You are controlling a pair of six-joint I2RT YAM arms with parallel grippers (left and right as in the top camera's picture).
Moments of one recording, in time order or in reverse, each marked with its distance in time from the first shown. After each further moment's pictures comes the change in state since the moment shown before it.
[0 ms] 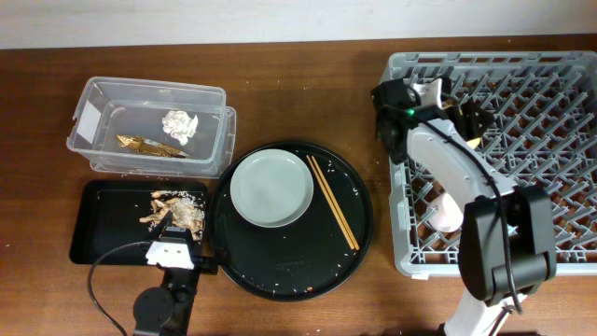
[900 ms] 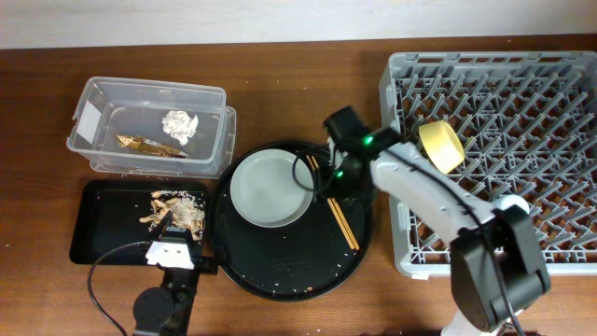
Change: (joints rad) left arm 0.000 0.000 0.000 0.000 0.000 0.000; right arm 0.240 -0.081 -0.087 -0.031 -1.509 0.396
